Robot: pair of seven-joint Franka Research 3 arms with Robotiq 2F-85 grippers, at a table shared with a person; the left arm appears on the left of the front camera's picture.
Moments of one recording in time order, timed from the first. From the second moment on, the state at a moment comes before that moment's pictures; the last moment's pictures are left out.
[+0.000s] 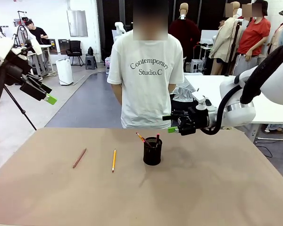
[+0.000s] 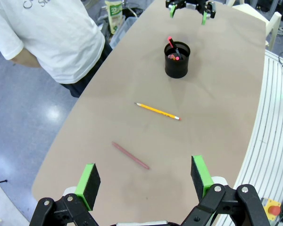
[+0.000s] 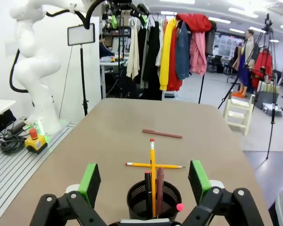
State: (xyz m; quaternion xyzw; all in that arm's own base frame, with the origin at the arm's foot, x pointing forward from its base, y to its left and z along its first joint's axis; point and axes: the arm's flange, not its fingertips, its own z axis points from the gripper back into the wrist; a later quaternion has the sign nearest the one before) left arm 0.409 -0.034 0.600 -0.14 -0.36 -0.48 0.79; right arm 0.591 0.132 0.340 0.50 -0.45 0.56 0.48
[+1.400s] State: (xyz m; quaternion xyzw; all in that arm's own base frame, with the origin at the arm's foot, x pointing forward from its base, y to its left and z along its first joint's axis) left arm 0.409 -0.034 0.600 -0.14 -0.36 -0.48 0.79; right arm 0.604 -0.005 0.464 0.30 -0.30 0.63 0.65
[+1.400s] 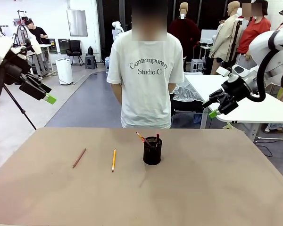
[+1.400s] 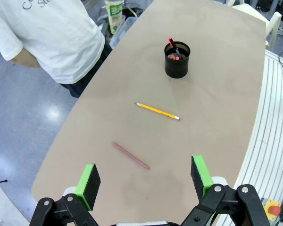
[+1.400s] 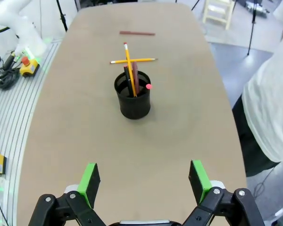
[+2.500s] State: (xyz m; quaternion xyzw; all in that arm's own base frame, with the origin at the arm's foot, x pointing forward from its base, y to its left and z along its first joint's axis) left arm 0.409 -0.034 0.600 -0.14 -0.36 -0.48 0.79; right arm 0.605 -0.006 0.463 0.30 -0.30 0.63 0.65
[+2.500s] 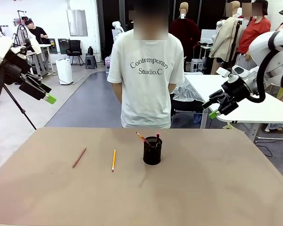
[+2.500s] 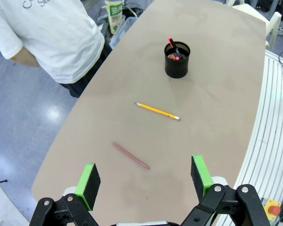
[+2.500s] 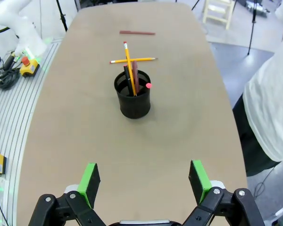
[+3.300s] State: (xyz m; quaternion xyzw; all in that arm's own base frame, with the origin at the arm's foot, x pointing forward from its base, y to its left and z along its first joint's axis) left arm 0.409 -0.034 0.600 -0.14 -0.36 -0.48 0.79; right arm 0.605 -0.007 0.463 0.30 -0.30 0.63 0.65
